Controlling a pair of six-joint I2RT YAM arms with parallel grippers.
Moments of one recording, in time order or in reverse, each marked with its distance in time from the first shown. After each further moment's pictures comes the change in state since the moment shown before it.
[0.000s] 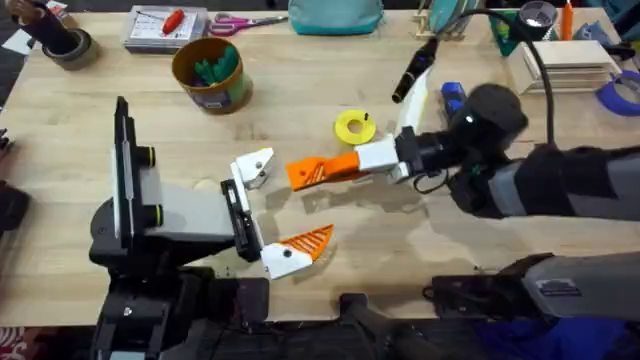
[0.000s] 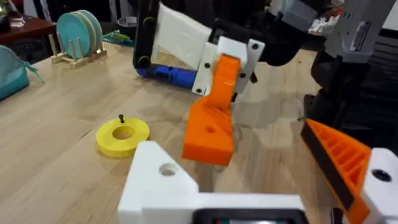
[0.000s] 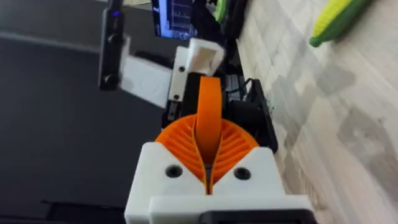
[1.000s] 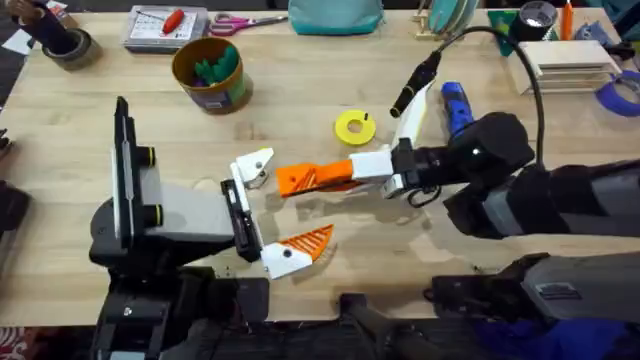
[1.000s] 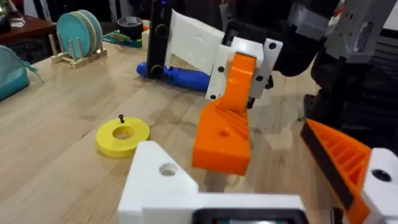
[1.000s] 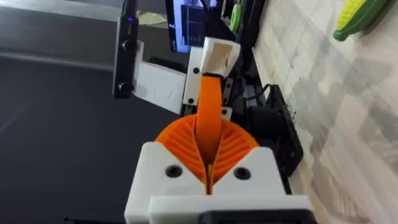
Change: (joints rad) left arm 0.000 0.000 0.000 0.000 0.000 0.000; right arm 0.100 0.000 -0.092 0.256 0.164 0.217
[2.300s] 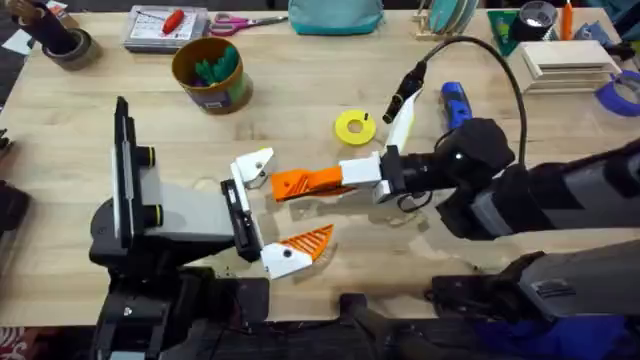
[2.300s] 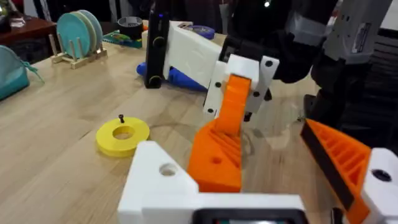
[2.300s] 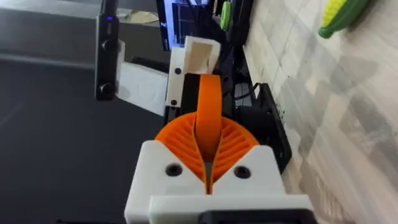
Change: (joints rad) left arm 0.000 0.000 0.000 0.000 0.000 0.000; right arm 0.050 0.074 0.000 0.006 0.059 -0.057
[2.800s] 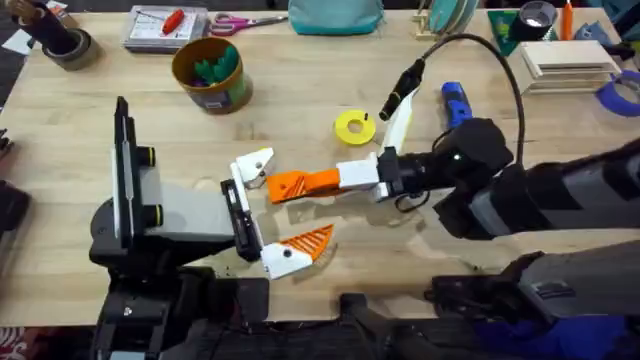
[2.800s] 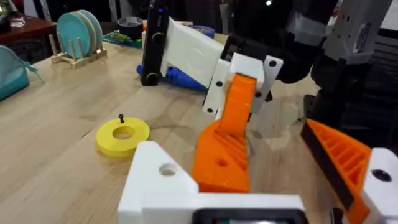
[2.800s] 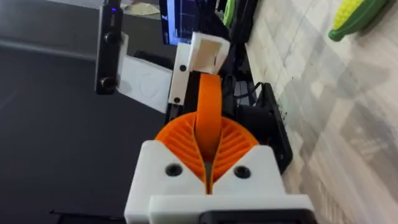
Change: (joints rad) left arm 0.000 0.000 0.000 0.000 0.000 0.000; right arm 0.021 0.000 0.011 0.010 0.000 -0.026
